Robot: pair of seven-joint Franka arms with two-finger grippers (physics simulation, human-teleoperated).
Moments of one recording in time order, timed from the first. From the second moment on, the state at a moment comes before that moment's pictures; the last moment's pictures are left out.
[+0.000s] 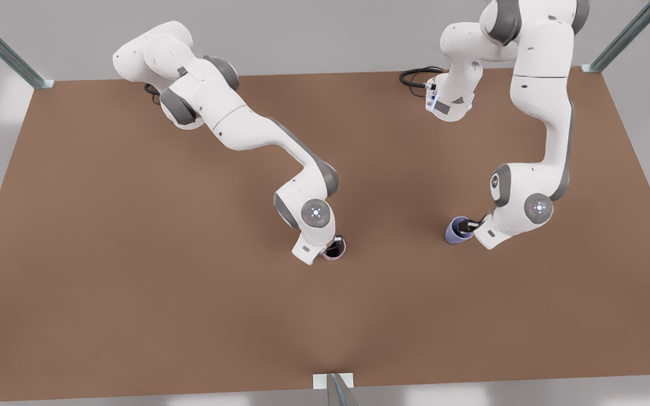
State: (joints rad) left arm -0.13 0.39 0.07 -2.01 -0.09 2.27 0.14; right arm 0.69 1.04 0.02 -0.94 0.01 1.99 0.58
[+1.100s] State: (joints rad) left arm -0.14 0.38 0.03 -2.01 -0.11 2.33 0.16; right arm -0.02 0.24 -0.02 -1.40 -0.01 1.72 0.49
